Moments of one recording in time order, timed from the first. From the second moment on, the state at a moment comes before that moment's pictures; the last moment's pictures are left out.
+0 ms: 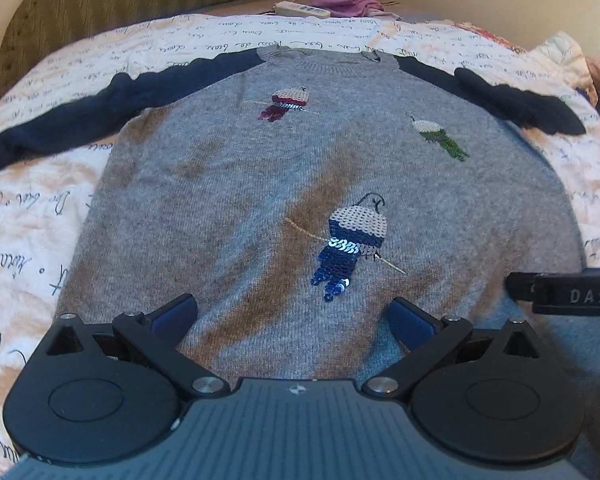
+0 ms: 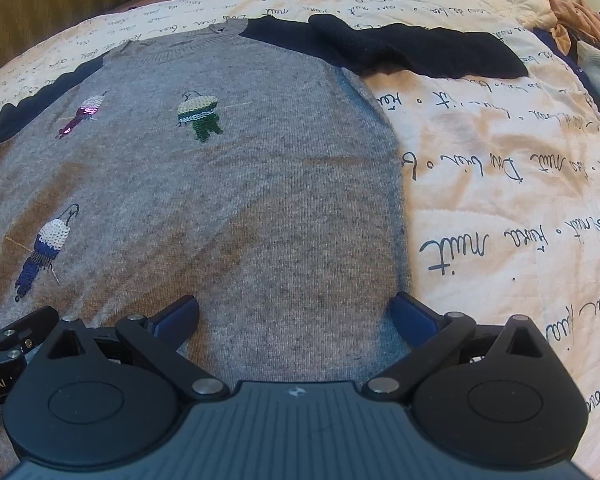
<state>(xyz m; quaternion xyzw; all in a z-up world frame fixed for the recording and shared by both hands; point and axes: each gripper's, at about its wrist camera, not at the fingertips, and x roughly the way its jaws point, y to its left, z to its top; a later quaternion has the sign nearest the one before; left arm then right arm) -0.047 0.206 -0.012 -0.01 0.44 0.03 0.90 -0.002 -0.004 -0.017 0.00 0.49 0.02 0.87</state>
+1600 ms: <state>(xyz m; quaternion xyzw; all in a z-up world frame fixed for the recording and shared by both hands) -0.047 0.206 -0.015 -0.01 0.44 0.02 0.90 -0.009 -0.003 -0.019 0.00 0.47 0.02 0.88</state>
